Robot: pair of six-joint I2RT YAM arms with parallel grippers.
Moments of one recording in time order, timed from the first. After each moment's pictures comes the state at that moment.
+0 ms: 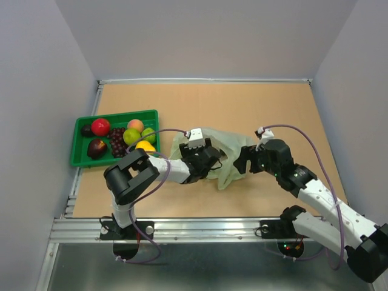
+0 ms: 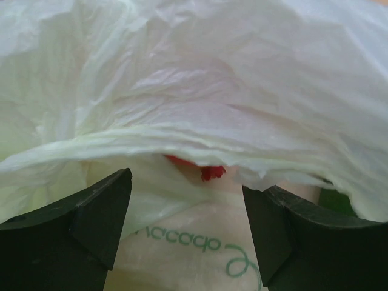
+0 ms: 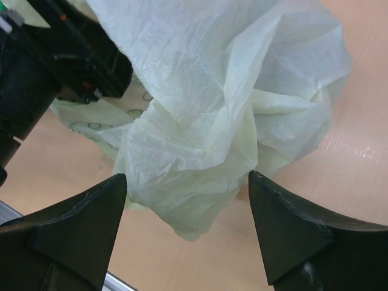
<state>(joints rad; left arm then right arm) -1.00 1.84 0.90 0.23 -0.95 -0.80 0.55 0.83 0.56 -0.30 -0.05 0.38</state>
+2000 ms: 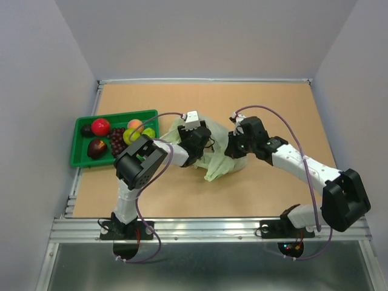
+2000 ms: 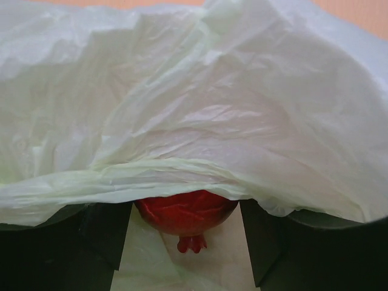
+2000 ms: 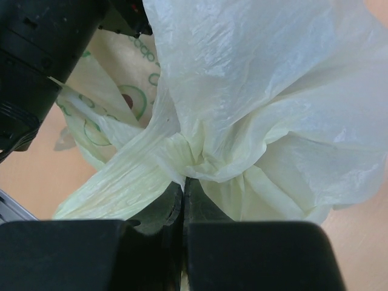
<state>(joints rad) -0.79 1.99 1.01 0.48 -0.78 -0.56 0.55 1.36 0.90 -0.31 -0.21 0.30</state>
